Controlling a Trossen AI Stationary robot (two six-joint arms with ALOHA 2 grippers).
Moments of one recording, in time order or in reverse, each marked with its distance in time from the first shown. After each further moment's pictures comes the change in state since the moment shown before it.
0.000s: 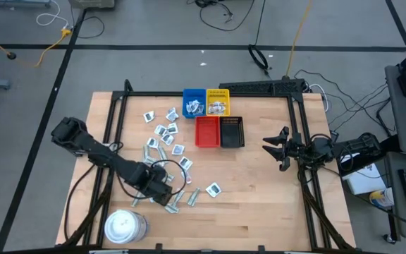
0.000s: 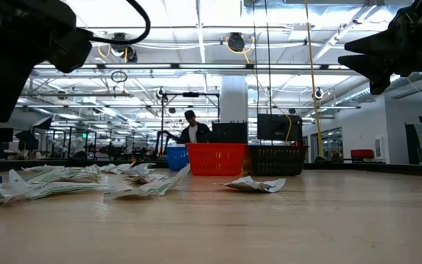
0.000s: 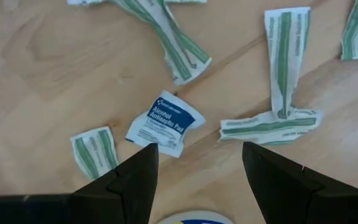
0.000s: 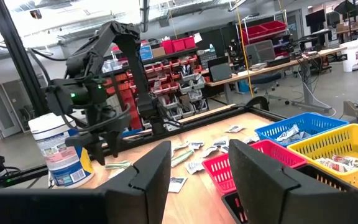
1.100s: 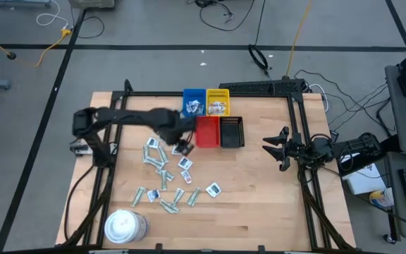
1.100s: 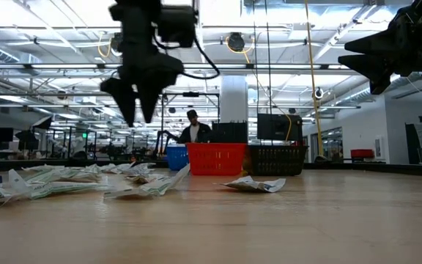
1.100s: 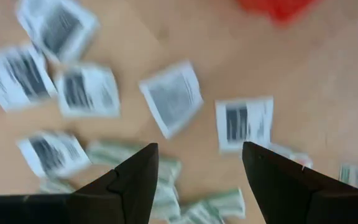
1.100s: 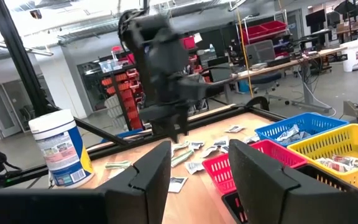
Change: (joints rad) left arm 0.657 0.144 0.277 -0.148 -0.035 0.768; right arm 0.000 0.000 0.000 0.000 0.000 0.000
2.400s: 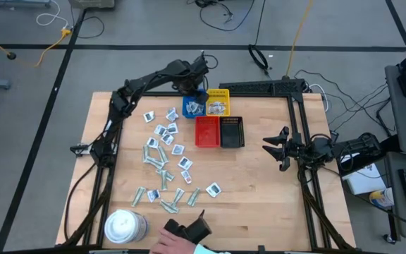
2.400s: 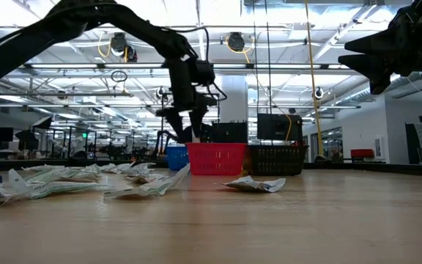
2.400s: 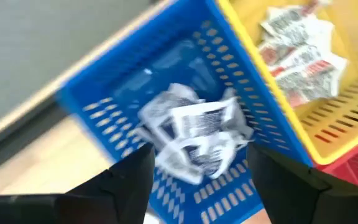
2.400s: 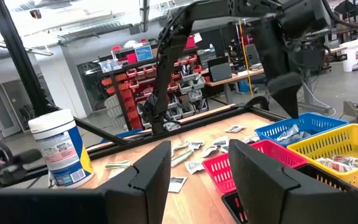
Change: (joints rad) left arm 0.490 0.532 0.751 -0.092 -0.004 0.420; right arm 0.000 0.000 0.000 0.000 0.000 0.000
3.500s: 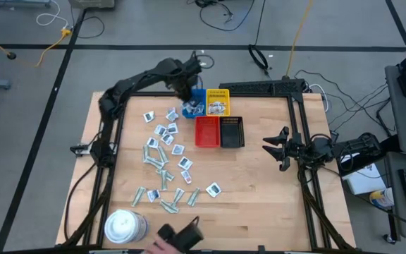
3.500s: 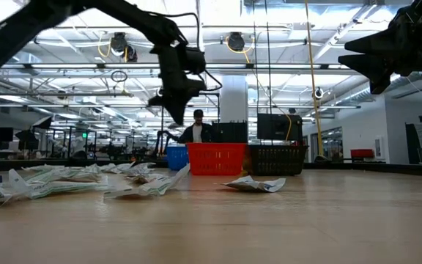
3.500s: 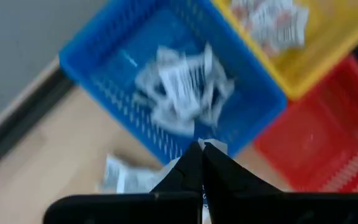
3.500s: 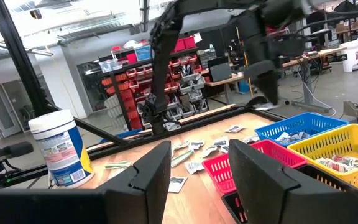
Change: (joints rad) left arm 0.007 -0.133 -0.105 -0.039 0.071 0.134; right arm 0.000 0.000 0.000 0.000 0.000 0.000
